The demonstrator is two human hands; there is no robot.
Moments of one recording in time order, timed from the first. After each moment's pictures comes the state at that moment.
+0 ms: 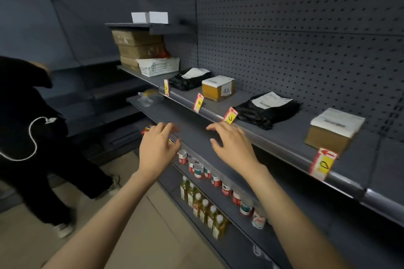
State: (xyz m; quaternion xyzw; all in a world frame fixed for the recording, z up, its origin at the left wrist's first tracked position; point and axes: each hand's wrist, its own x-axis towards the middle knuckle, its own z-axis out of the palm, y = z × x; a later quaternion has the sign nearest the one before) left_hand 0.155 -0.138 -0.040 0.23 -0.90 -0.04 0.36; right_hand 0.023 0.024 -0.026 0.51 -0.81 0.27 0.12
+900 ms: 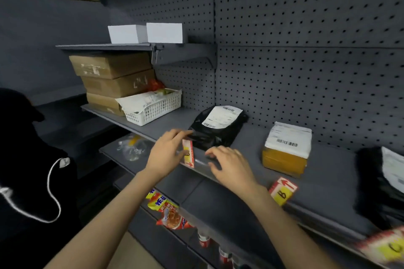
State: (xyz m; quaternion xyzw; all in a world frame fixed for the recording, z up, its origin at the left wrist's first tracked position) left_hand -0.108 -0.571 -0.032 0.04 -0.96 -0.10 0.26; right_hand -0.171 -0.380 -0.049 0.42 -0.87 0.24 0.11
